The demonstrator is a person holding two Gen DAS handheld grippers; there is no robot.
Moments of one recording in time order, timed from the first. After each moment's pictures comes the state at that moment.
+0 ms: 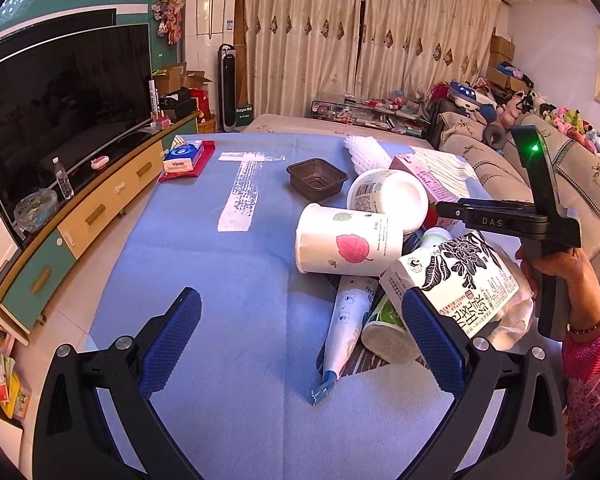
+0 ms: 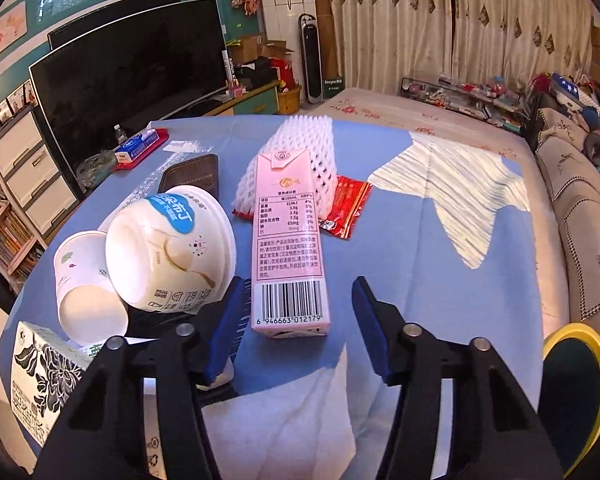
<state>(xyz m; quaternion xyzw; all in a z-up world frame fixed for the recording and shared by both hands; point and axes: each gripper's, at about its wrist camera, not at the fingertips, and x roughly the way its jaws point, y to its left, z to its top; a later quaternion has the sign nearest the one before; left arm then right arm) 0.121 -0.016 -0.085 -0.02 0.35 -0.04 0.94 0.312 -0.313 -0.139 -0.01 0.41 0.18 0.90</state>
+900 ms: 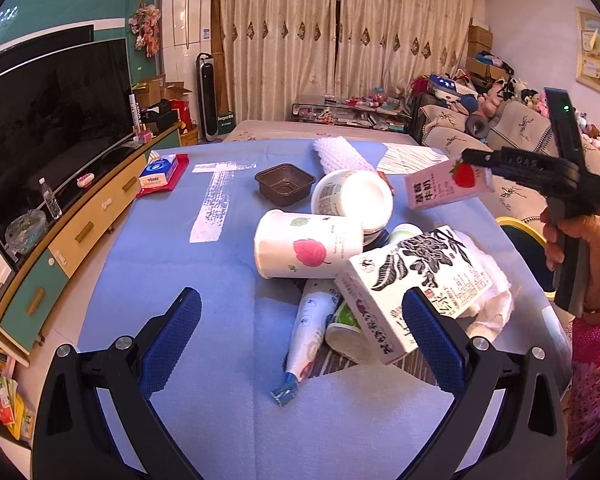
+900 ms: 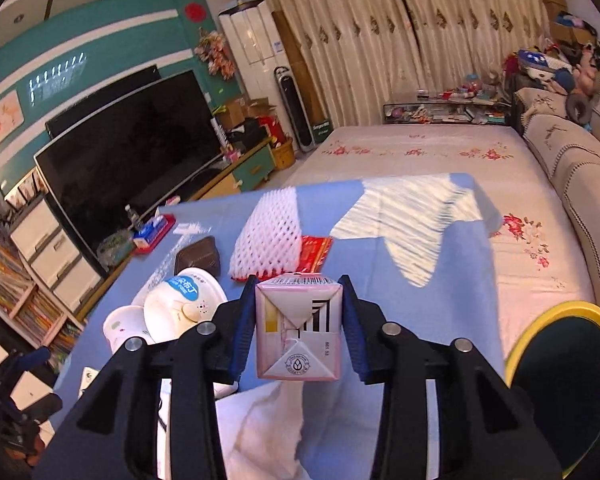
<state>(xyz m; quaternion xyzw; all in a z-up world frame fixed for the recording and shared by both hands) 0.115 -0.044 -0.081 0.01 0.34 -0.08 0.94 0.271 -0.399 -0.079 0.12 0.32 0.16 0.93</state>
